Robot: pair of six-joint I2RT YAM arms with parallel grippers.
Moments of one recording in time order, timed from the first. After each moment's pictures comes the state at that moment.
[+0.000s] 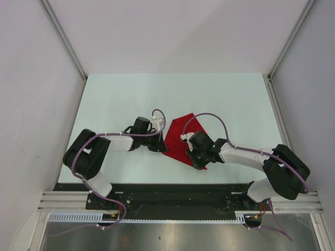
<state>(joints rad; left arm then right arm) -0.49 1.66 0.68 0.13 0.59 -0.31 0.86 1.43 0.73 -0.40 -0.05 0.19</state>
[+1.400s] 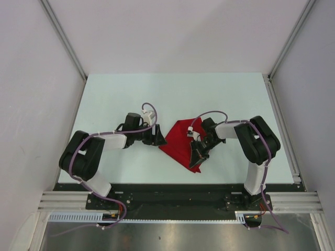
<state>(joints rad) -0.37 1.62 0.67 0.18 0.59 -0.31 0.47 1.89 0.92 -0.52 -0.93 0.07</state>
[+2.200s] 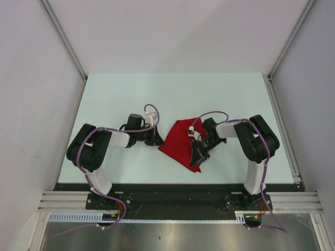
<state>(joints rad) -0.37 1.75 0.68 0.30 0.69 -0.35 0.45 1.92 0.93 -0.53 -0.97 0.07</state>
